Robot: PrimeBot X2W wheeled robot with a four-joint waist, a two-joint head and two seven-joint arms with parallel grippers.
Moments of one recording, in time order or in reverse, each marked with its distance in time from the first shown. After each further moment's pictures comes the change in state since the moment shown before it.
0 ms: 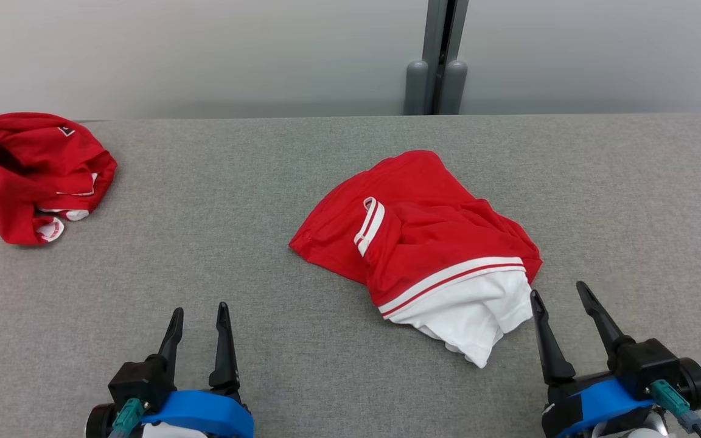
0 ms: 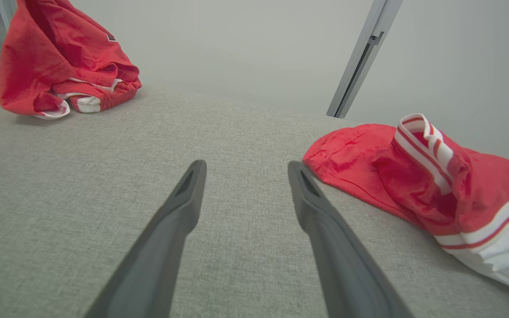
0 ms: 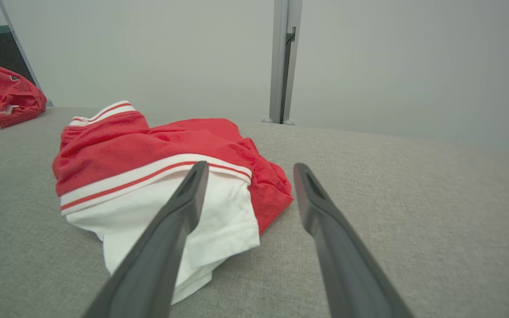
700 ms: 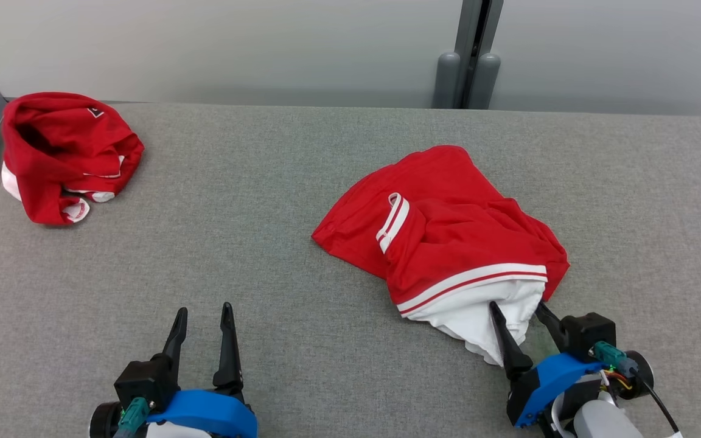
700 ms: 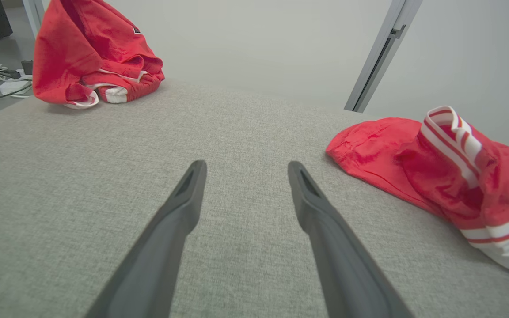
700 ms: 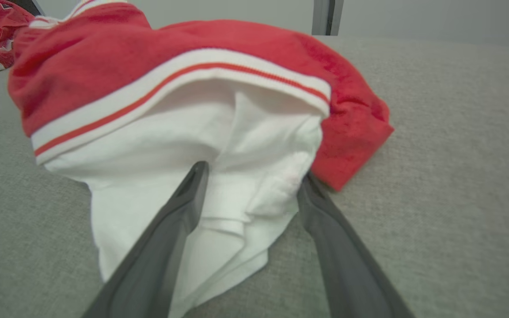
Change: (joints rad) left arm -0.005 -0.019 0.013 0.018 0.033 -0.015 -0.001; right arm -0.215 0.000 0.071 0.454 0.077 0.000 0.011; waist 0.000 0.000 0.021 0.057
